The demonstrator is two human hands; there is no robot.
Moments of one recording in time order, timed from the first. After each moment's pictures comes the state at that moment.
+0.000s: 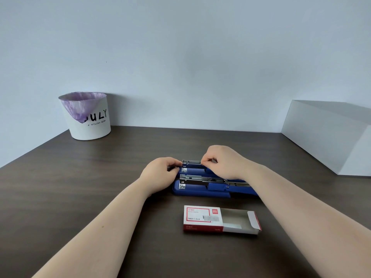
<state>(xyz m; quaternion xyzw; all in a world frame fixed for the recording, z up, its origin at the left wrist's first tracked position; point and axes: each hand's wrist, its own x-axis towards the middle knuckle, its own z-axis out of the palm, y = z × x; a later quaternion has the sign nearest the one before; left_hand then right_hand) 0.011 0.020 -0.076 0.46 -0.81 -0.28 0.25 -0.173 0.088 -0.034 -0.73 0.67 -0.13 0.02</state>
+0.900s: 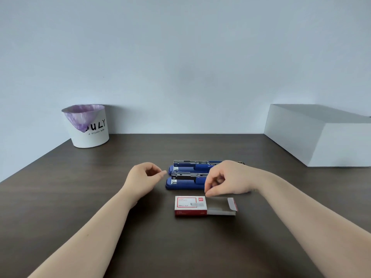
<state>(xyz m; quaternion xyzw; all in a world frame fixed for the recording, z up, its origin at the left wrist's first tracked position) 0.045 0.066 -0.069 0.48 -0.71 -0.36 0.37 -0.170 0.183 -0.013 -0.75 0.62 -0.15 0.19</state>
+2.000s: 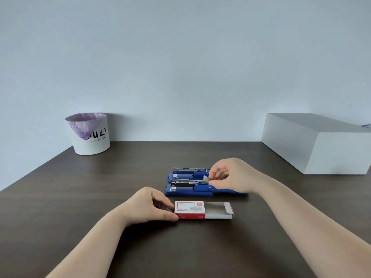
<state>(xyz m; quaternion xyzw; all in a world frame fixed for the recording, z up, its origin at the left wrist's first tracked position) 0.063 0.105 -0.058 0.34 -0.84 -0.39 0.16 -0.186 0.185 -0.011 -0.67 0.67 -0.28 0.17</state>
